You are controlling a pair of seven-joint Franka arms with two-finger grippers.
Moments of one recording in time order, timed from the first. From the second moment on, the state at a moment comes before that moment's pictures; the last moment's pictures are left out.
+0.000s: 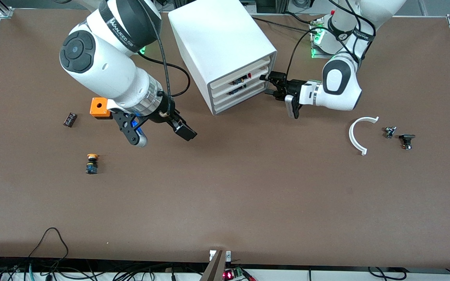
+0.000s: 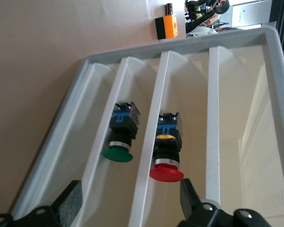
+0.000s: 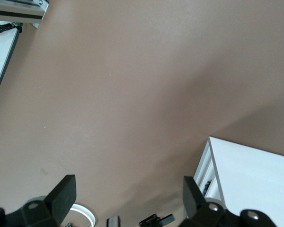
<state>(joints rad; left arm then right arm) -0.10 0.25 -0.28 -2.39 -1.31 1.93 1.05 0.43 0.49 0.11 -1.16 0.27 1.81 1.36</state>
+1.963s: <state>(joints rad) 0.15 0.43 -0.32 -2.12 -1.08 1.90 1.05 0.73 0.57 0.11 -1.25 0.20 1.94 1.56</state>
